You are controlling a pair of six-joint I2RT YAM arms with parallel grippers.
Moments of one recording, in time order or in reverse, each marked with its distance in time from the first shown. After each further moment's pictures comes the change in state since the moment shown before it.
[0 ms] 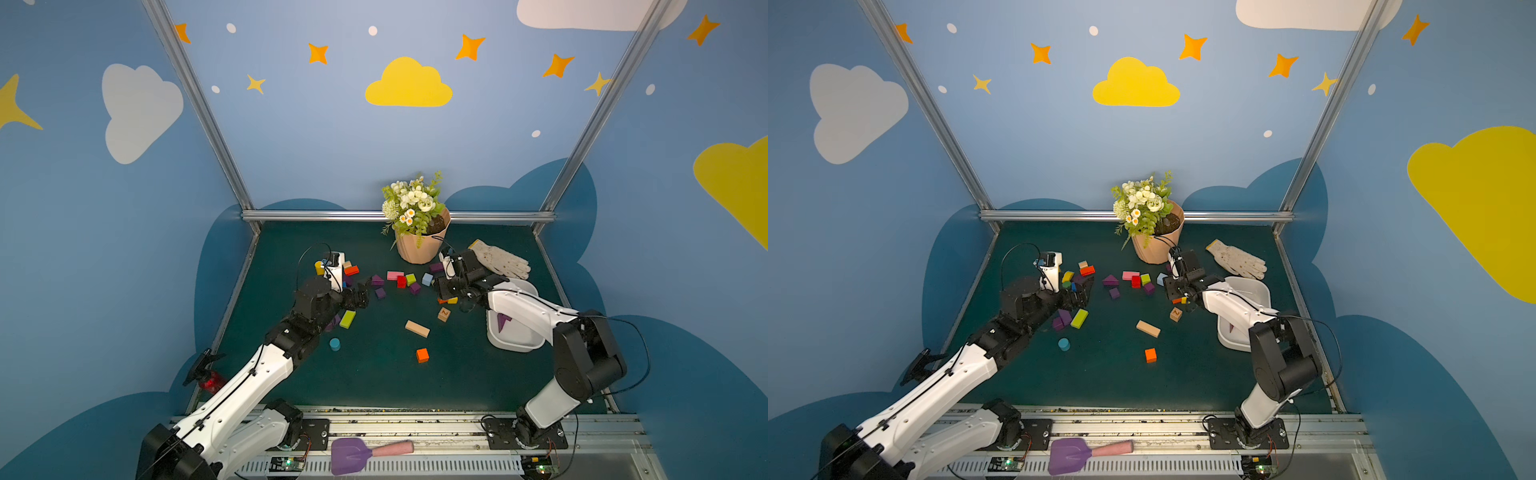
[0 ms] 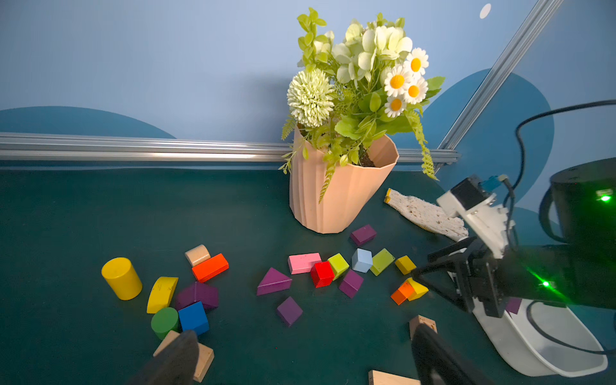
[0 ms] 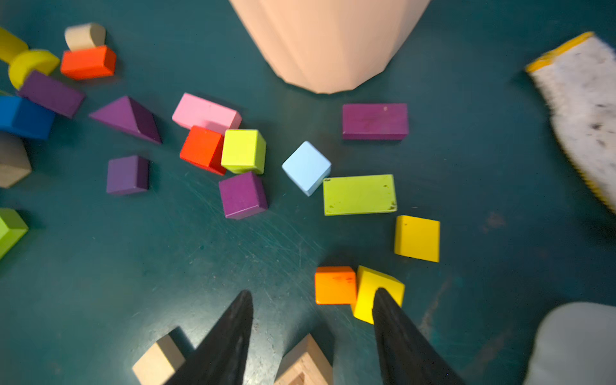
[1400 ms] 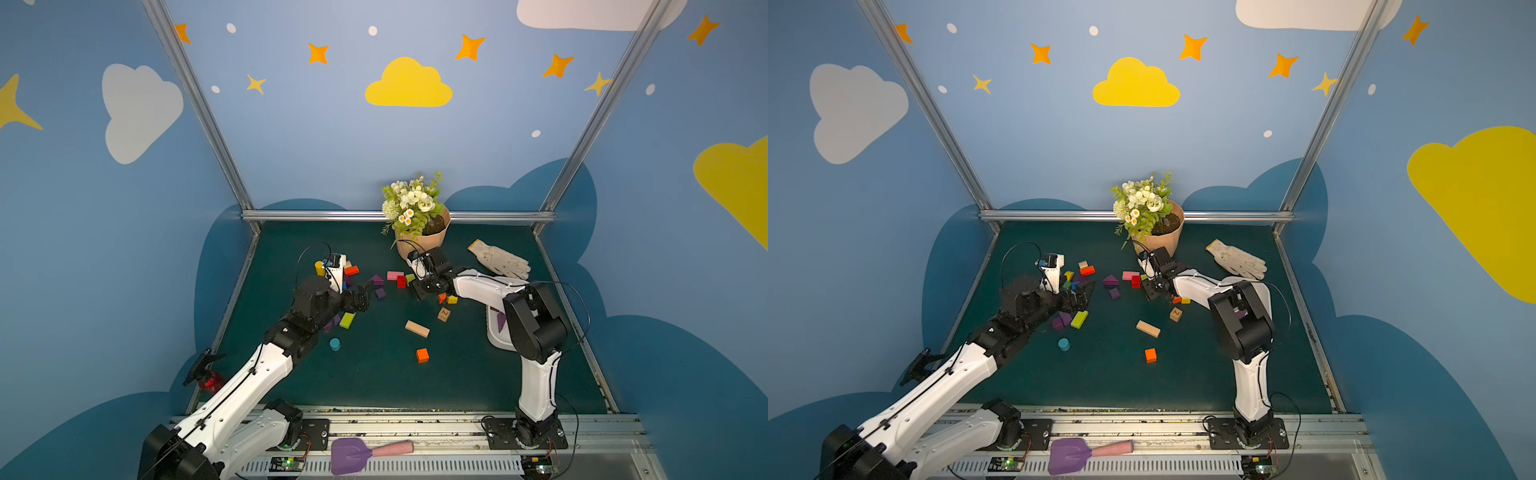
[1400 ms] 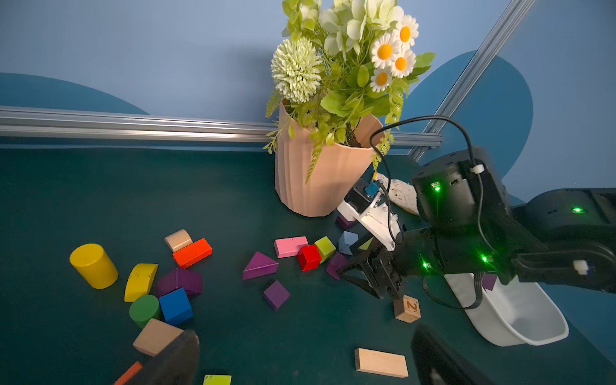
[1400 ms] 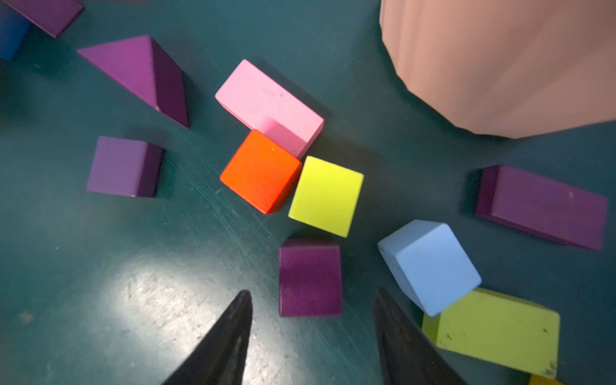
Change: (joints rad) left arm 0.030 0.005 0.002 -0.040 0.105 -0.011; right arm 0.074 0.347 0.272 -0.026 -0.088 -0.187
